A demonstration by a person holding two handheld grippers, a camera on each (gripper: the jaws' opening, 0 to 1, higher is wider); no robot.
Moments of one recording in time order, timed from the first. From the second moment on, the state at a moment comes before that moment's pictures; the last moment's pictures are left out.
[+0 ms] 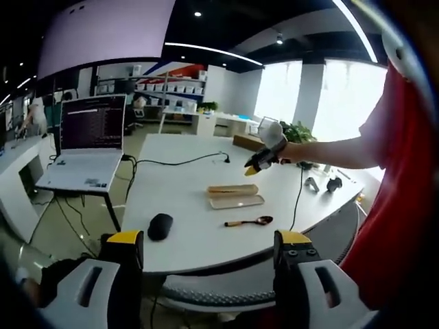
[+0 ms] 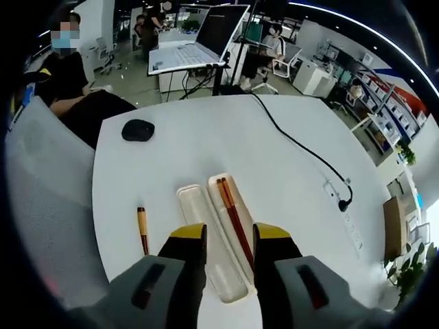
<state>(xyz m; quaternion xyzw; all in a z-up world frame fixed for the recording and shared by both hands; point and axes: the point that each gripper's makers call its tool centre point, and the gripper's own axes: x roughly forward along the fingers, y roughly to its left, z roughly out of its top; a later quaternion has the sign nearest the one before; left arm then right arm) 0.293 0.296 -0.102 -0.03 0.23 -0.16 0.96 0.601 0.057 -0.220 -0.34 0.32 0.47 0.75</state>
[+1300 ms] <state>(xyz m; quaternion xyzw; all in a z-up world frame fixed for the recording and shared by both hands) 0.288 0.315 -0.113 -0.03 0.25 -0.15 0.96 0.554 0.054 -0.206 -0.29 0.30 0.46 0.78</state>
